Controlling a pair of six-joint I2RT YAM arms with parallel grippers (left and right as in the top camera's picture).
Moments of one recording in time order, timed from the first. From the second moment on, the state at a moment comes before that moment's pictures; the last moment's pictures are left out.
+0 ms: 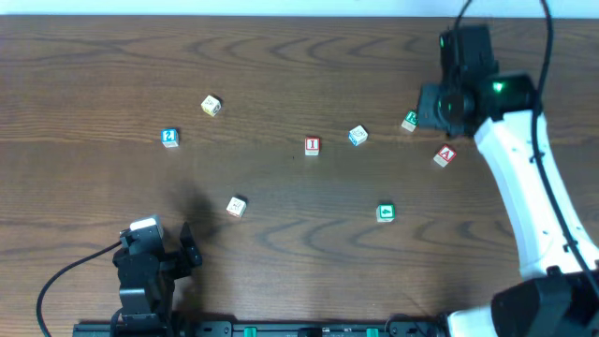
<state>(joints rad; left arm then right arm) 0.01 0.01 0.17 -0.74 -0.13 -0.18 0.13 1.62 1.50 -1.05 0.17 0.32</state>
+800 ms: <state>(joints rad) 0.01 0.01 0.17 -0.74 -0.13 -0.18 -0.01 1.72 1.08 -0.60 0.18 0.50</state>
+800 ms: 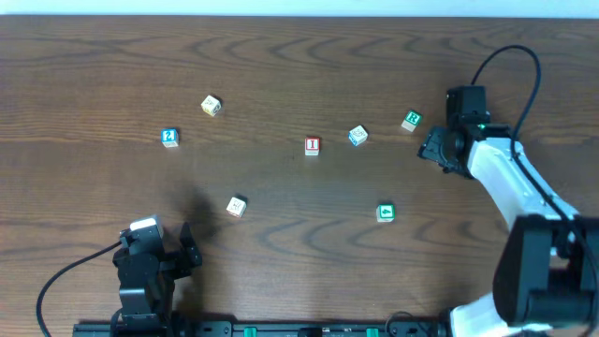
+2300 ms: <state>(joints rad) 0.01 0.01 0.17 -0.74 -0.13 -0.18 -0.05 1.85 1.19 -0.57 0.11 0.56</state>
